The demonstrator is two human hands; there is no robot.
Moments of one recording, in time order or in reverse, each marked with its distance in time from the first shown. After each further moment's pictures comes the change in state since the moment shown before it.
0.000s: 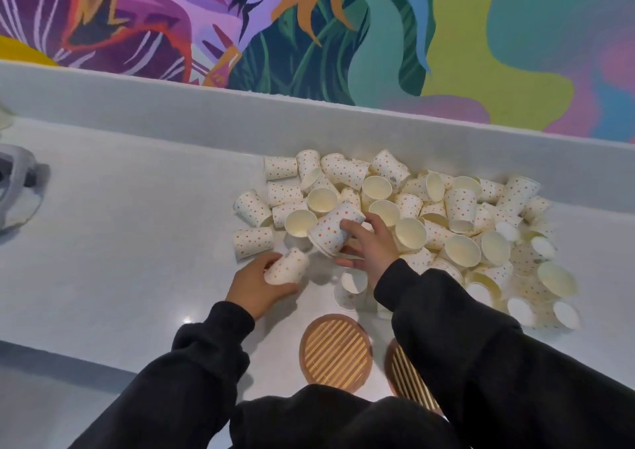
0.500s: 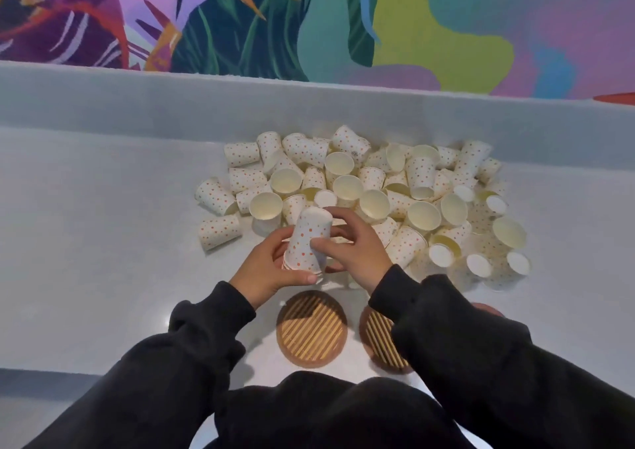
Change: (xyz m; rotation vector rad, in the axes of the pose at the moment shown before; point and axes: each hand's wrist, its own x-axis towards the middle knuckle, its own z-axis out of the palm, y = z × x) left_hand -0.017 0.049 0.033 -0.425 -0.355 0.187; right_hand -0.067 0.010 -0.031 -0.298 -0.059 -0.266
